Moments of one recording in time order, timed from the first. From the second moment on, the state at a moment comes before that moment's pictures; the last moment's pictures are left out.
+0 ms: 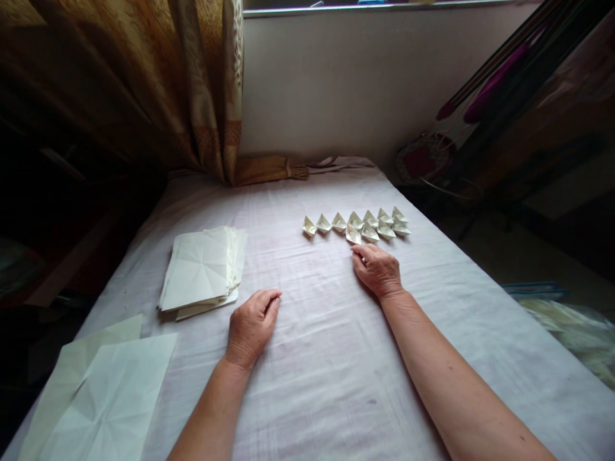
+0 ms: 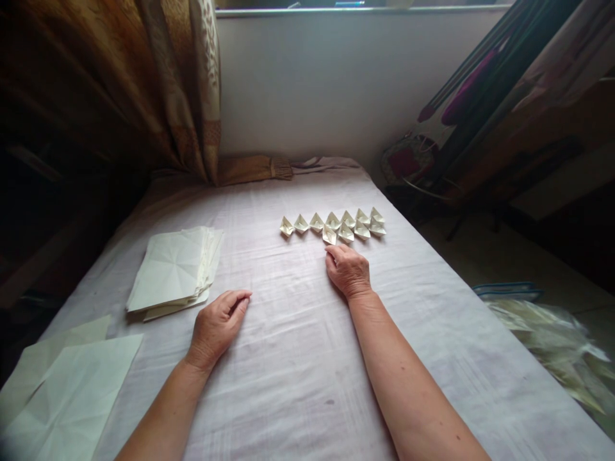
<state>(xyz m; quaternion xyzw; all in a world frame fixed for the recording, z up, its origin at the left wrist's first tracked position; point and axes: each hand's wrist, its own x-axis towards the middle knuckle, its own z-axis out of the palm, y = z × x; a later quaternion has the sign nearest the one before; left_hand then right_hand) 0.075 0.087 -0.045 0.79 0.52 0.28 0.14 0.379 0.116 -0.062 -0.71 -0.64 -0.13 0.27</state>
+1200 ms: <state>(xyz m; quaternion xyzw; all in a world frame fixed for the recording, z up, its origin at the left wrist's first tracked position) 0.074 0.087 -0.048 0.79 0.52 0.29 0.16 0.262 0.184 -0.041 -0.72 -0.67 -0.06 0.20</state>
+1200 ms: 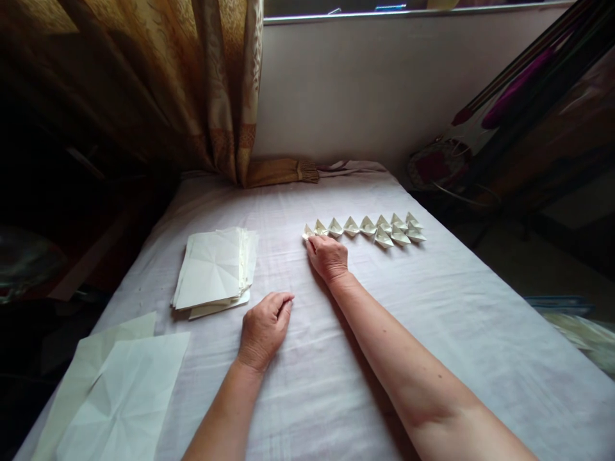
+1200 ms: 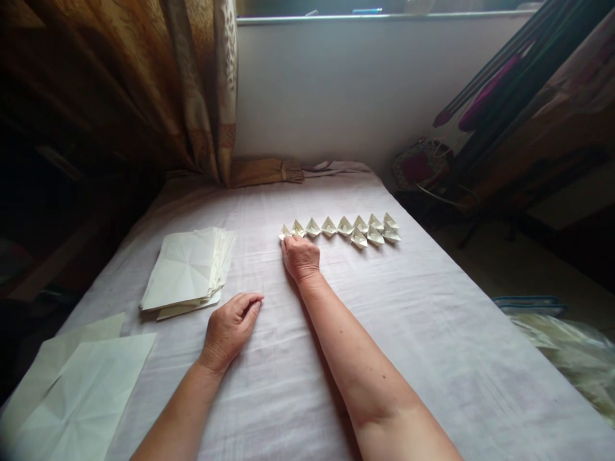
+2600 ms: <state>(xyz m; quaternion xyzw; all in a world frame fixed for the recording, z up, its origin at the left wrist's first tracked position) 0.075 0.087 -0.047 0.79 0.52 0.30 0.14 0.274 0.189 -0.042 -0.76 -0.61 -0.05 0.22</state>
